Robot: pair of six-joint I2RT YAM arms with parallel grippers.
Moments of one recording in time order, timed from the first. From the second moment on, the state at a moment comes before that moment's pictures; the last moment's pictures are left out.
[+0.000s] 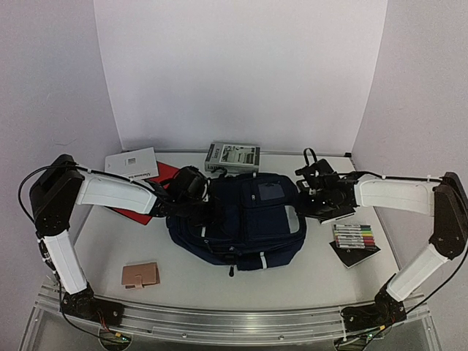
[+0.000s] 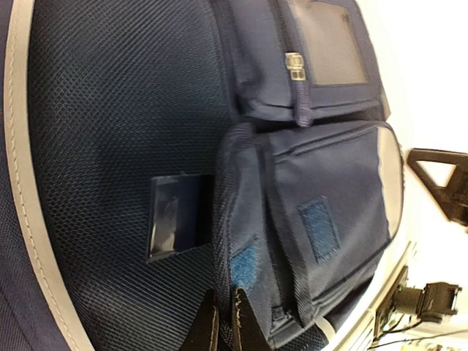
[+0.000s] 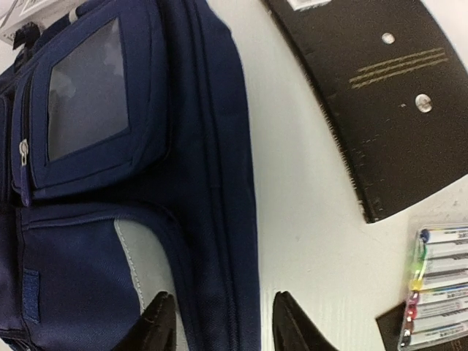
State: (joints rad) left arm -0.85 1.80 1.08 -0.04 0.19 -0.82; right arm 0.62 1.56 1.01 -0.46 0.24 0.66
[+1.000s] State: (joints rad) left arm -0.83 1.83 1.02 0.02 0.18 -0.94; right arm 1.03 2.07 1.54 -0.72 0.50 0.69
